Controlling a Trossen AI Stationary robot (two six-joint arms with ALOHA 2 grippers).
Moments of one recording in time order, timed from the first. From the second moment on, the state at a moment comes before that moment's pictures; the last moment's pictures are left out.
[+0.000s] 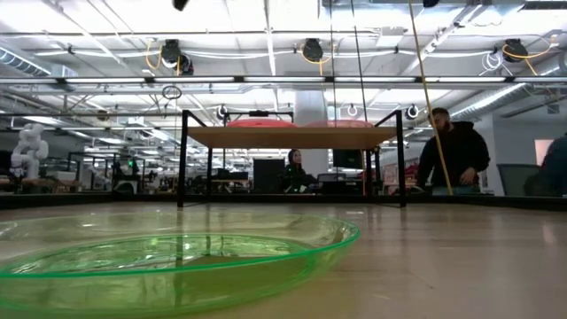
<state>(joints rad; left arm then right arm) 0.28 1.12 1.33 -0.55 0.01 -0.04 0.28 0.76 0.67 0.01 0.24 -0.04</state>
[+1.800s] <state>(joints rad) -0.05 0.83 0.38 0.48 -0.11 -0.25 0.43 1.22 0.26 -0.14 -0.49 0.99</state>
